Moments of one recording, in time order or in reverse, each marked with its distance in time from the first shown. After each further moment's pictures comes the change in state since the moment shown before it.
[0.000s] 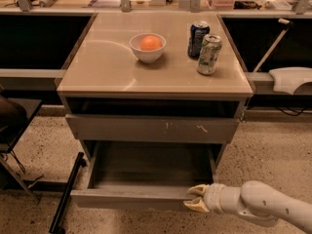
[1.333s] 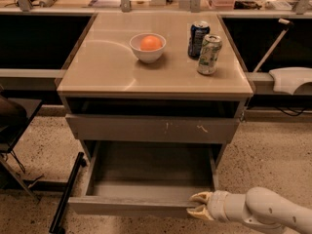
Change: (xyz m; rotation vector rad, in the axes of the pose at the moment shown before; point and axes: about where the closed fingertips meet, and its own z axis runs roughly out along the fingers) arm 0.011 0.024 -0.014 -0.034 0.015 0.000
